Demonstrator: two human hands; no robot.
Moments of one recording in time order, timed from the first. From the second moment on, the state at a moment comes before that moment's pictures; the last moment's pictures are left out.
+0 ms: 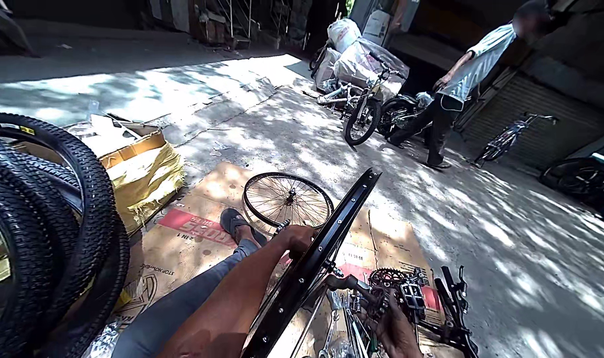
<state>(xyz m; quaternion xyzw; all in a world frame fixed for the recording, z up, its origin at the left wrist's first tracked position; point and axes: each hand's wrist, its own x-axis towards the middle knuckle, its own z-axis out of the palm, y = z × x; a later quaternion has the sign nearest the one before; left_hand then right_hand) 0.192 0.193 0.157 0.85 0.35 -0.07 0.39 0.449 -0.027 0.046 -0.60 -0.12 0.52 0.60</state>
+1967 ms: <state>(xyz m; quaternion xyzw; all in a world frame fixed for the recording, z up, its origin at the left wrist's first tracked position) 0.210 0.183 0.134 0.82 0.40 -0.07 0.41 0.435 -0.024 0.029 -0.70 -0.13 0.48 0.51</state>
